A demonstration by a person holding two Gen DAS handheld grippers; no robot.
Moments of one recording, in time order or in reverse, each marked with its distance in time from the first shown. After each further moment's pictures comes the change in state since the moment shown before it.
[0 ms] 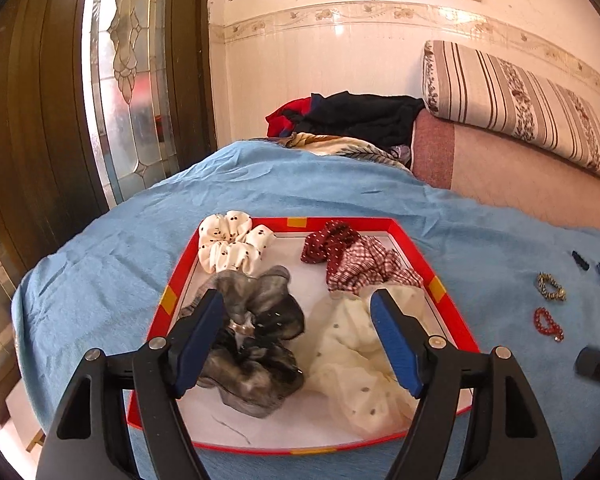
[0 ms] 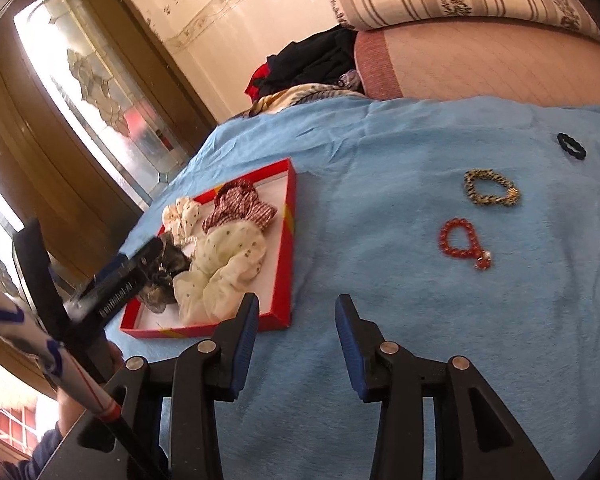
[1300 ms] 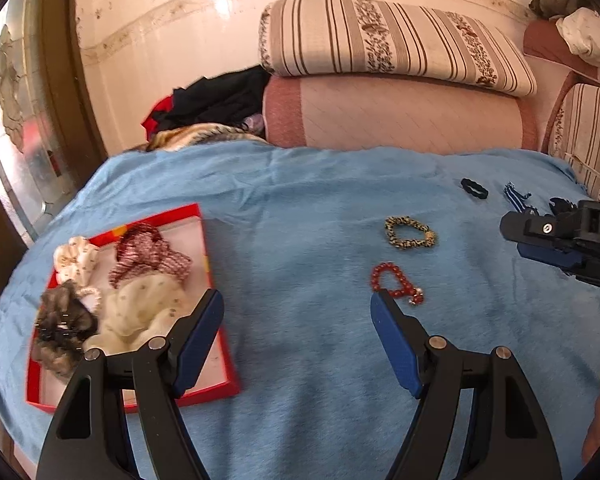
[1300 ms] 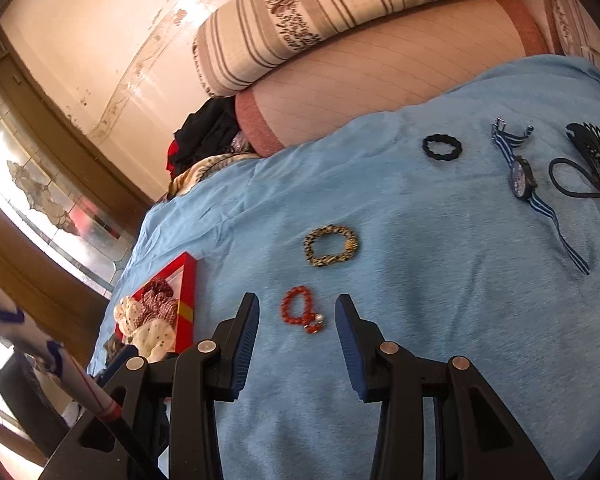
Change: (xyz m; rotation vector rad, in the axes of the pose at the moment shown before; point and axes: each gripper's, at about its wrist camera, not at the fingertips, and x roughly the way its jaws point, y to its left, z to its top) left arm -0.024 -0.188 -0.009 0.244 0.122 -0.253; right arm -0.072 -0.137 0.037 0.282 -0.125 -0.112
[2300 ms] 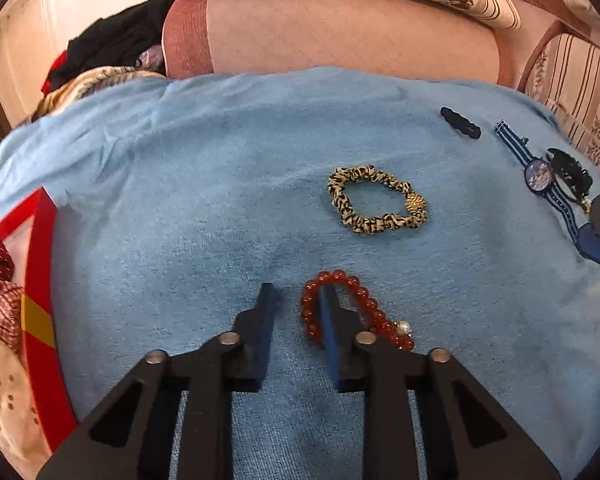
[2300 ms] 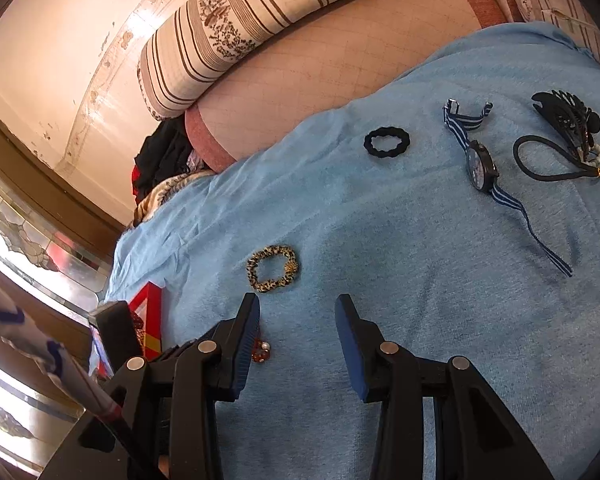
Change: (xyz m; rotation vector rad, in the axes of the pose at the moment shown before) left arm 0.138 -0.049 0.015 0.119 0.227 -0.208; right arm 0.015 -0.045 0.015 0.118 -0.001 -0.075
